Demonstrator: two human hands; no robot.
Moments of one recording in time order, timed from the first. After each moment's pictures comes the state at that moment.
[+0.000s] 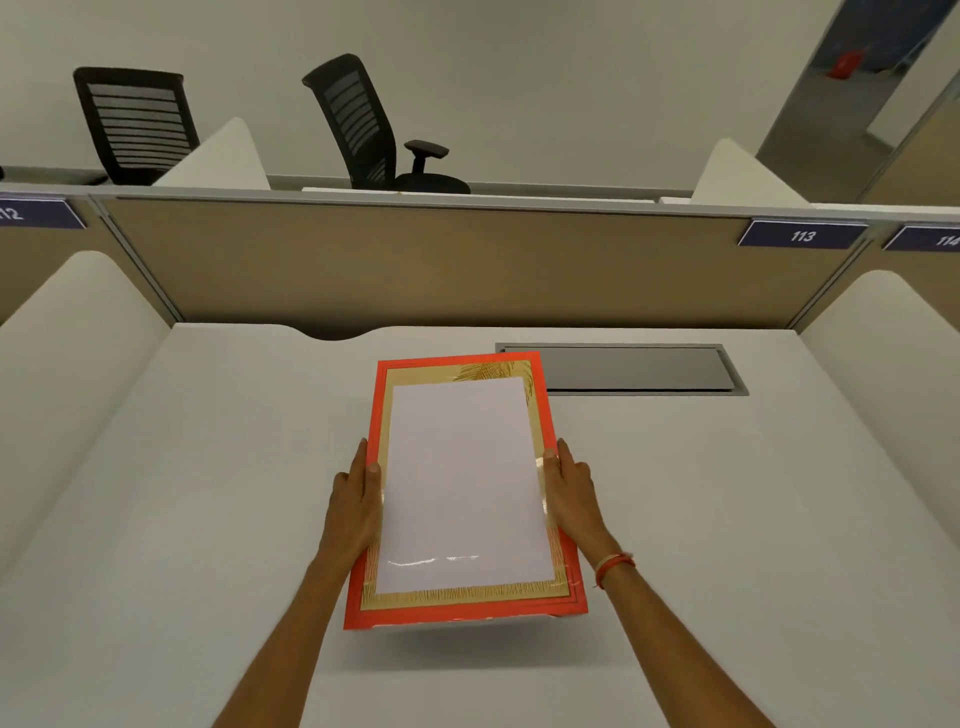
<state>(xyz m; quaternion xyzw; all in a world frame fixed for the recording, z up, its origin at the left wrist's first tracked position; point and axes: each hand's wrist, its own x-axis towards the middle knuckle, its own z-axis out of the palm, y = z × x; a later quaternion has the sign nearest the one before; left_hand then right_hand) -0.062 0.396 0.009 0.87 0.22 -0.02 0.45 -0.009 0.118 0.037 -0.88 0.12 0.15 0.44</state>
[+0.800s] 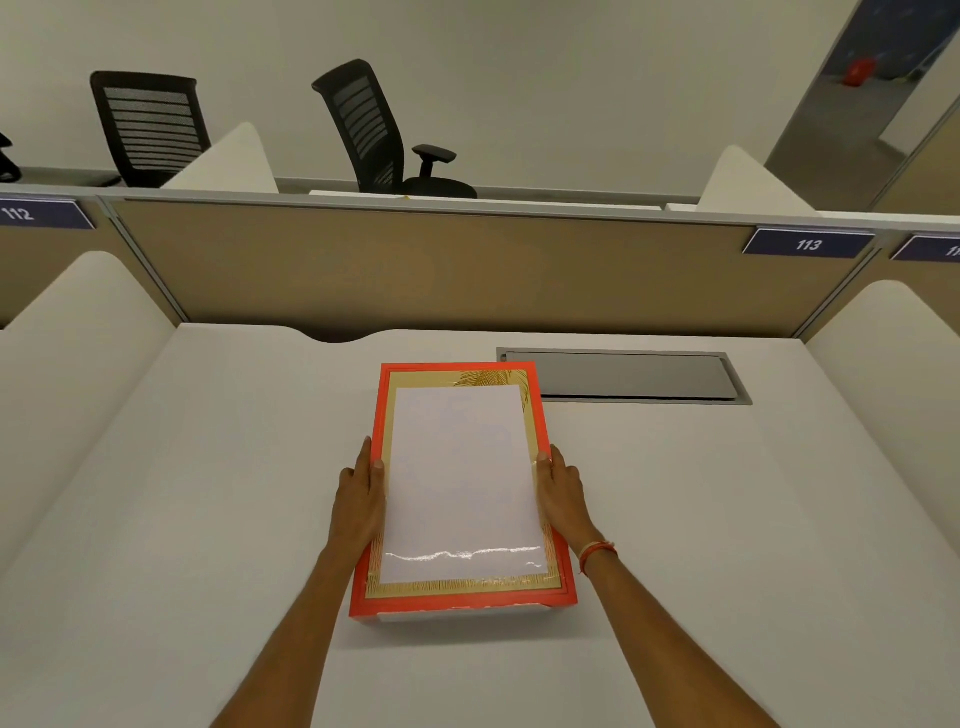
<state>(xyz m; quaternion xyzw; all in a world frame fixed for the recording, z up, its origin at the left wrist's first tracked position) -0.041 0.389 -0.011 0.88 0.24 0.00 0.41 0.015 0.119 0.006 -0.89 0.09 0.14 0.43</state>
